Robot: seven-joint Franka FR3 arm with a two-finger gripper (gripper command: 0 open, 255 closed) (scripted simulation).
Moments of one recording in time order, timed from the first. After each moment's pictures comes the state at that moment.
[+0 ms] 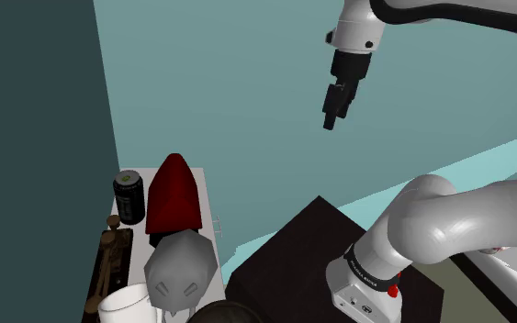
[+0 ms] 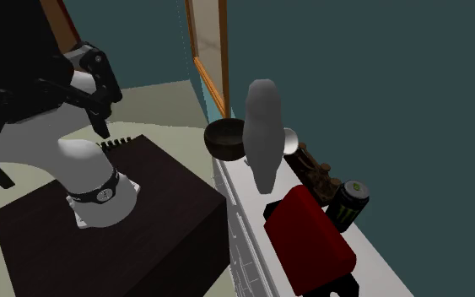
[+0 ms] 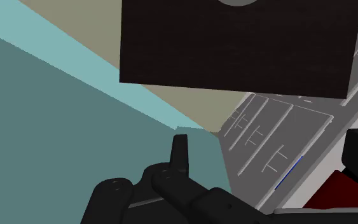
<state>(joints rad) 0.00 -0.76 0.01 -2.39 -0.07 1.44 -0.11</state>
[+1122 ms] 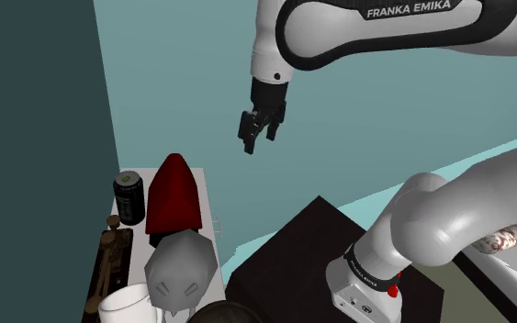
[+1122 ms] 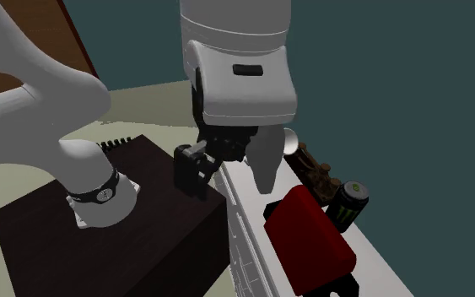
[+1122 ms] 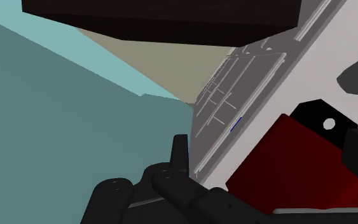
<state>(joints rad) 0.09 -0.43 0.22 -2.37 0.08 1.83 0.14</state>
